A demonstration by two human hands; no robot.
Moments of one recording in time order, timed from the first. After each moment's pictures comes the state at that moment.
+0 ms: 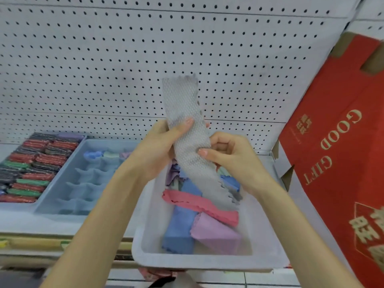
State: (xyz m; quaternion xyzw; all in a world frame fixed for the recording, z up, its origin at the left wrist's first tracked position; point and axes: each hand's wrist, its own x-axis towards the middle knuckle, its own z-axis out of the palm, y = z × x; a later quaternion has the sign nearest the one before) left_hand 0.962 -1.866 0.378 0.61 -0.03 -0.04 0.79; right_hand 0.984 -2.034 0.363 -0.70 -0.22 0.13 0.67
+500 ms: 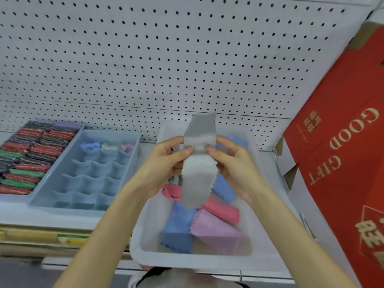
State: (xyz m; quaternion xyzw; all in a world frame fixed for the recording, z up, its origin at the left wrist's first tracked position) left_hand 0.958 -1.861 0.322 0.63 0.04 -0.04 0.78; right_hand 0.994 -2.025 0.322 -0.59 -0.08 0.19 0.78
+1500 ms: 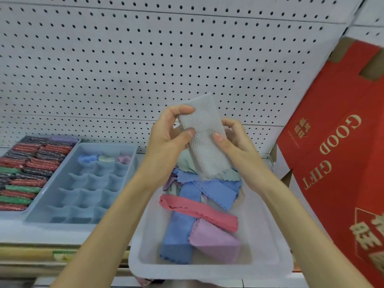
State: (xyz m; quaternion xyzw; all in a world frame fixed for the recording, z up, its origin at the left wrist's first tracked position) left_hand 0.974 -1.878 0.367 0.62 -0.09 0.15 0.76; right_hand 1.000 -2.038 0.363 -0.70 -0.18 0.10 0.68
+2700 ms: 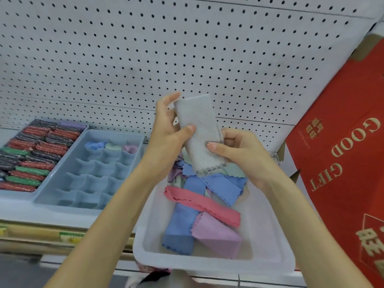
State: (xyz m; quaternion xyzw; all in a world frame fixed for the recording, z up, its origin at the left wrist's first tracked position) left_hand 0.971 -1.865 0.364 0.62 -0.01 0.14 0.77; right_hand 1.006 -2.029 0.363 -0.71 -0.18 0.18 0.66
